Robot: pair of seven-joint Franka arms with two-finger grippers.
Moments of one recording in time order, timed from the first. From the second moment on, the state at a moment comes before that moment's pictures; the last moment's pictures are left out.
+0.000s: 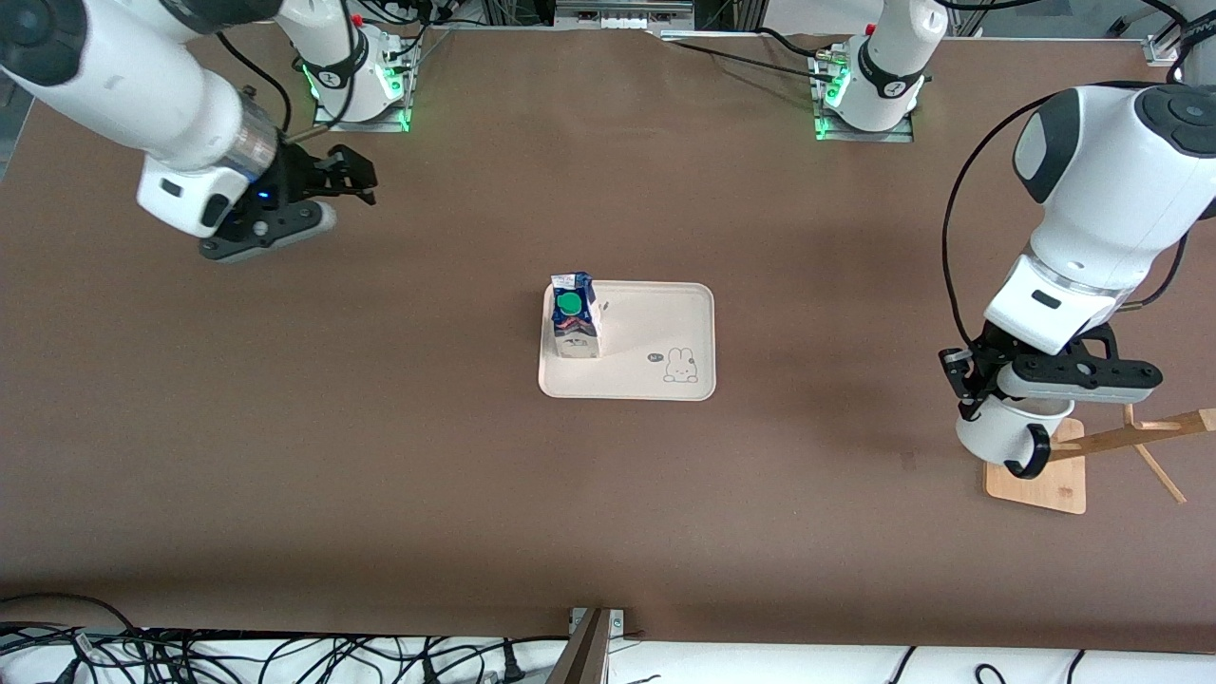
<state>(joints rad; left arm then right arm) -0.10 0.17 -0.03 -1.80 0.06 2.41 -0.16 0.33 0.09 0.01 -1.64 0.13 1.54 0.02</state>
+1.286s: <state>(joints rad) 0.12 0.08 -0.03 -1.98 -0.26 2.43 0.09 0.62 0.51 0.03 -1.45 0.22 1.89 0.61</state>
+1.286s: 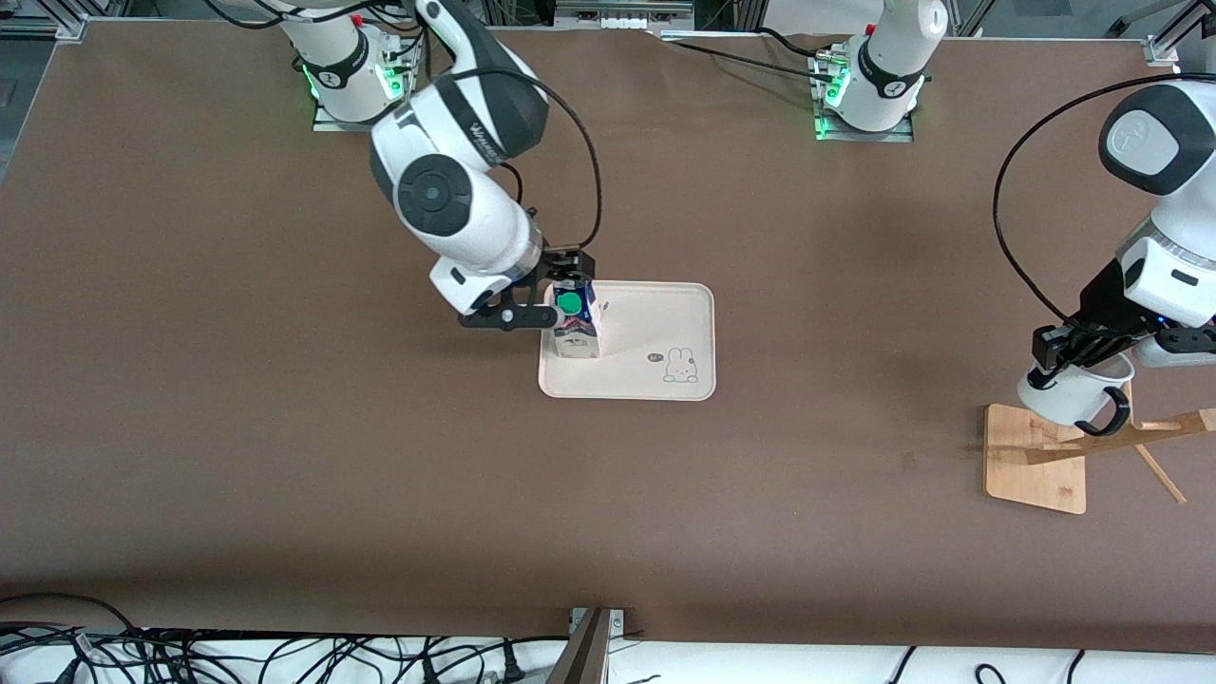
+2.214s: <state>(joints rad) 0.14 0.12 0.00 -1.96 -0.40 2.43 0.25 0.68 0.60 0.03 -1.45 0.05 2.06 0.68</state>
